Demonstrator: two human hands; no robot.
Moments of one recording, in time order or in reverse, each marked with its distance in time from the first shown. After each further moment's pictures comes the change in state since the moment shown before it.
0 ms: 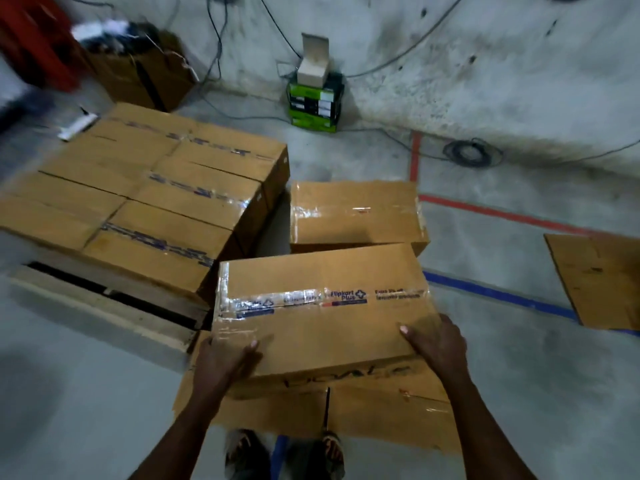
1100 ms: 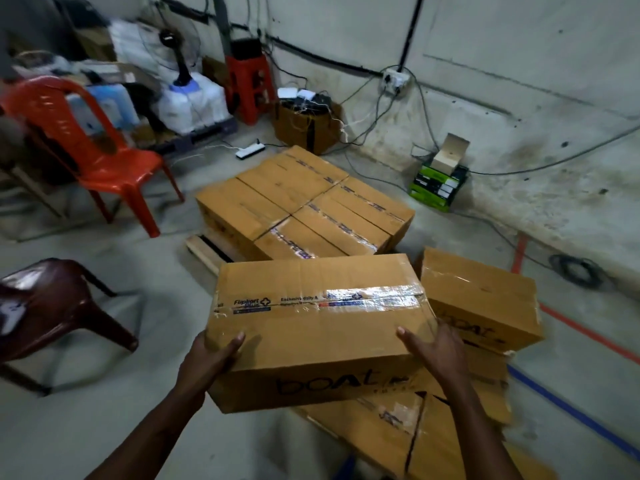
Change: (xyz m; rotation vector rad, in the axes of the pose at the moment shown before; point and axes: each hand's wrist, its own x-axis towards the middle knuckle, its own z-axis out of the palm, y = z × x) left_hand -0.110 -0.071 -0.444 -0.189 0.237 -0.045; right_hand -0.266 -0.316 0.131 -0.146 -0.142 -0.329
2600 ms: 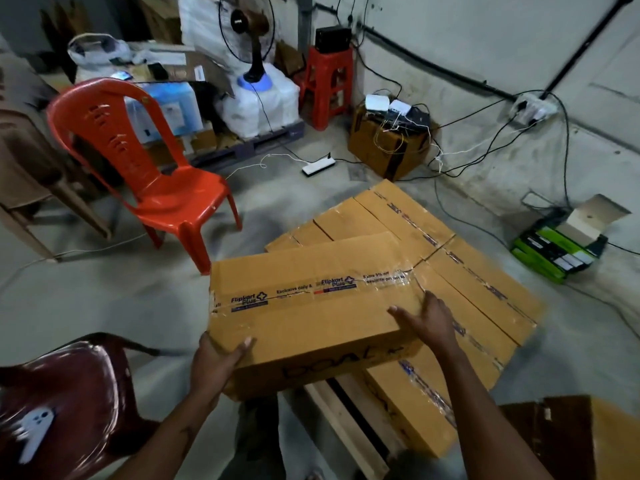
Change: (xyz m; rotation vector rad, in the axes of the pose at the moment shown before) left_hand 0.566 0.130 -0.272 -0.028 0.236 -0.090; right_hand 0.414 -0.560 0.325 -0.195 -0.180 -0.204
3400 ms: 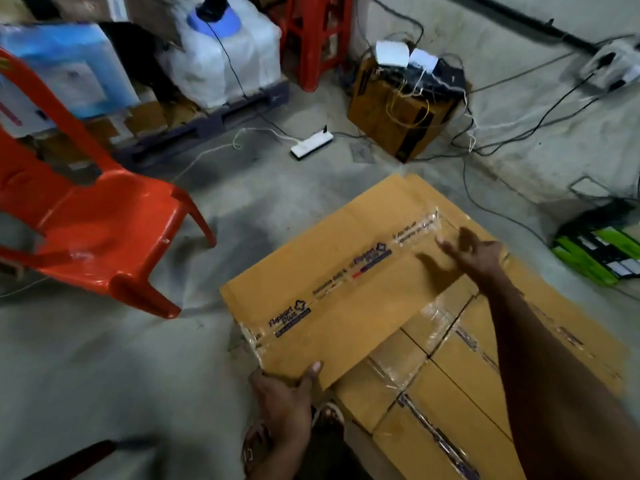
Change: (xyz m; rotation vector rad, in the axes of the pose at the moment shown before) left_hand 0.343 0.086 0.218 0.000 0.140 -0.252; right_hand 0.492 -0.118 0.047 0.158 0.060 0.160
